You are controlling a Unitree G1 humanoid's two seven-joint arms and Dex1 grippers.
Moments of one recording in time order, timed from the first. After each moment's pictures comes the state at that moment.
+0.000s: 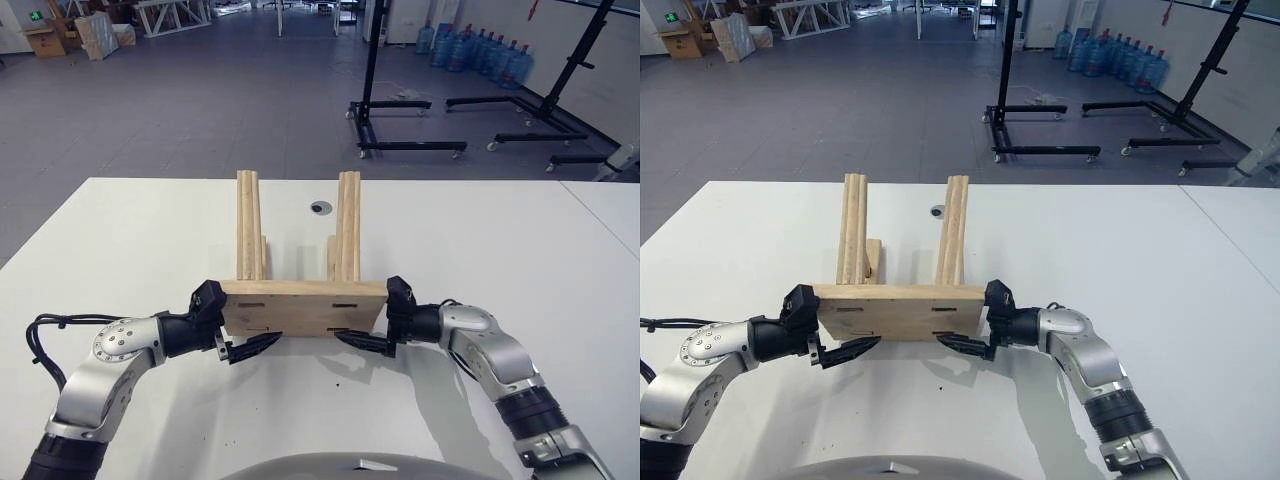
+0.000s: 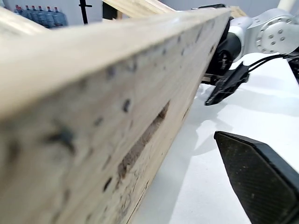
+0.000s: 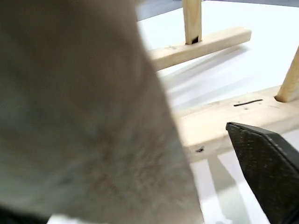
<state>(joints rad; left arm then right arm) 0.10 0.62 0.01 -0.32 -0.44 0.35 -0.99 -0.15 -0.44 0.20 0.05 0.39 0.32 1.07</state>
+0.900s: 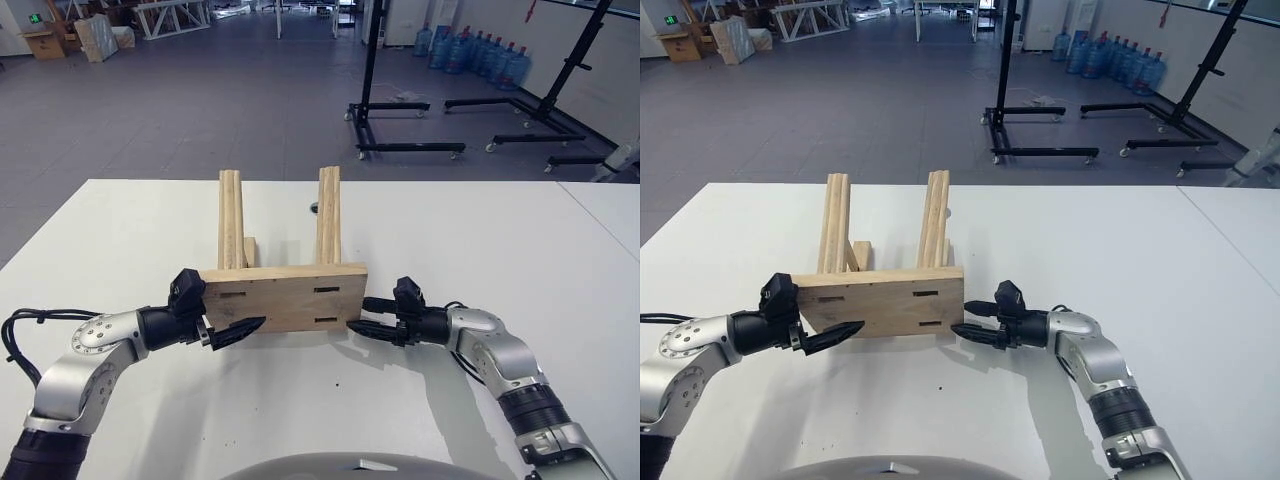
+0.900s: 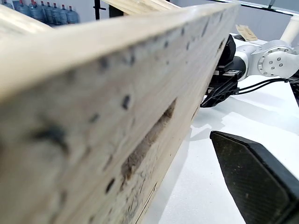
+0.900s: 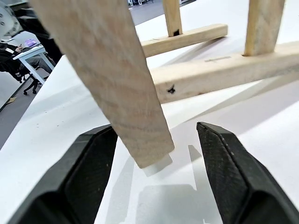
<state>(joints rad) 0.10 0.67 0.08 -0.29 -0.55 0.42 -0.98 -0.15 -0.46 0.15 0.15 0.41 0.32 1.13</state>
